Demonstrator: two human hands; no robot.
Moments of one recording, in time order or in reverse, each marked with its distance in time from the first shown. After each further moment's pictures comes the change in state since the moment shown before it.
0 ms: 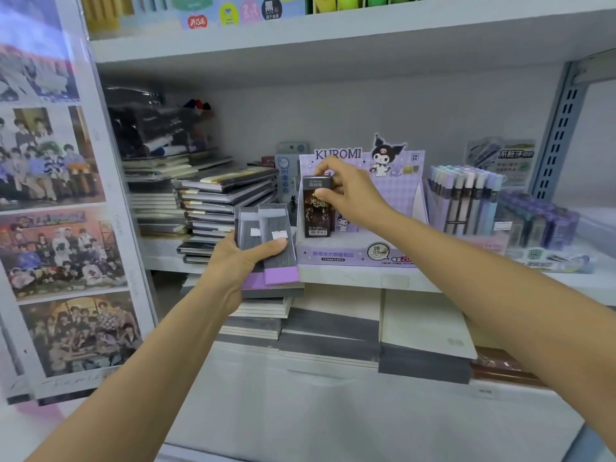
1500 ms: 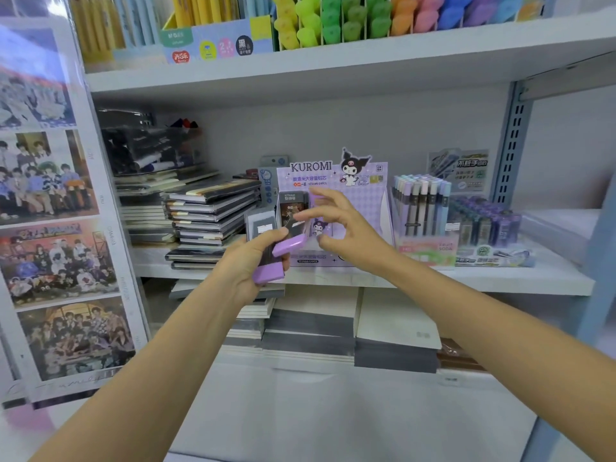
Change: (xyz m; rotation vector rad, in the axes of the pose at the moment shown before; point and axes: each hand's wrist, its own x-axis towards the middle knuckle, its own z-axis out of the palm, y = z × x) left_hand -0.032 0.014 0.050 -0.102 -0.057 -0.120; right_hand -0.082 -0.007 -0.029 0.175 -0.118 -0.093
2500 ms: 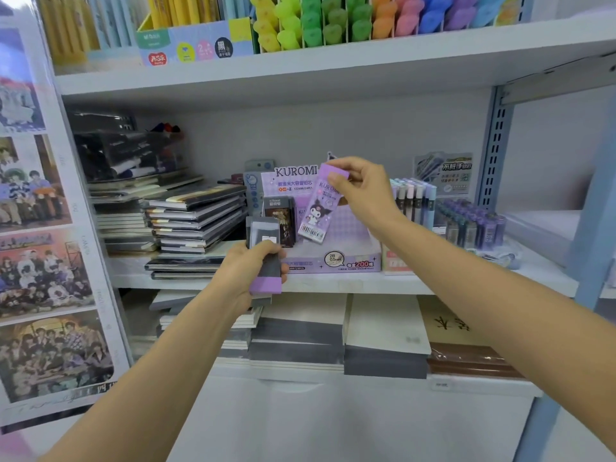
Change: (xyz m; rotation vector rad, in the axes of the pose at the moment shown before) left_hand 0.014 -0.010 0.013 0.064 -0.048 0.060; right_hand 0.038 -0.003 -0.048 0.168 0.446 0.211
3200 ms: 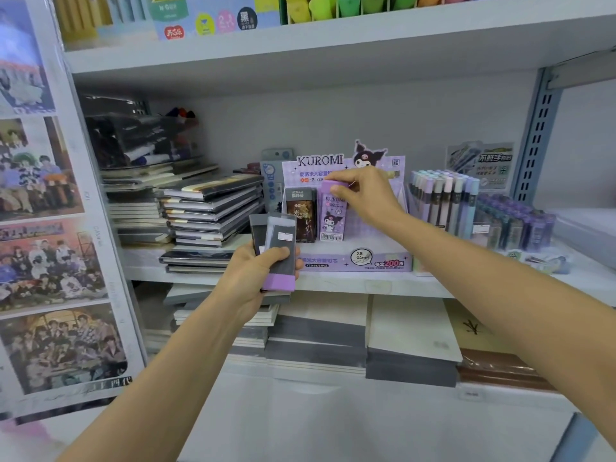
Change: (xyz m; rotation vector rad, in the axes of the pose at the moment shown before) left_hand 0.014 -0.015 -0.027 -0.044 -0.072 0.103; right_hand 0.033 0.043 0.035 -0.430 -0.121 -0.160
